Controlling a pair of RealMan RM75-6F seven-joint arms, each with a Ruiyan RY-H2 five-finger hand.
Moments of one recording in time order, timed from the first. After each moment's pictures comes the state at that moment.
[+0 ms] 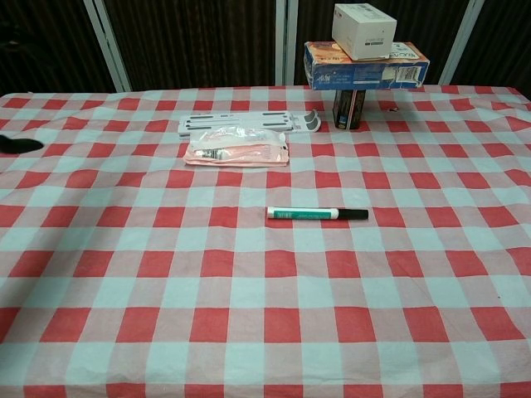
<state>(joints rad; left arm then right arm) -0.31 -1.50 -0.21 -1.82 1.37 1.39 0.64 0.16 -1.37 0.08 -1.43 -1.52 1.46 -0.08</state>
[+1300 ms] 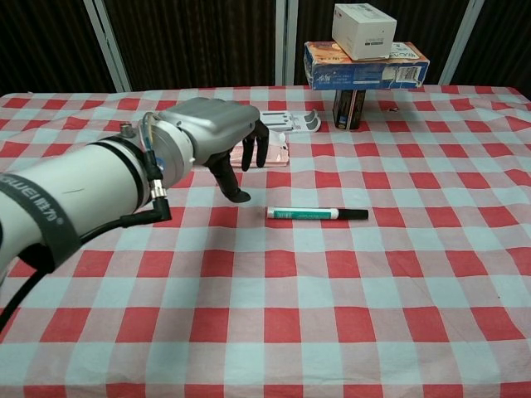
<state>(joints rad) -0.89 -1.89 -0.33 -1.58 0.70 1.13 1.02 0.17 -1.37 0.09 -1.39 -1.49 1.43 -0.06</state>
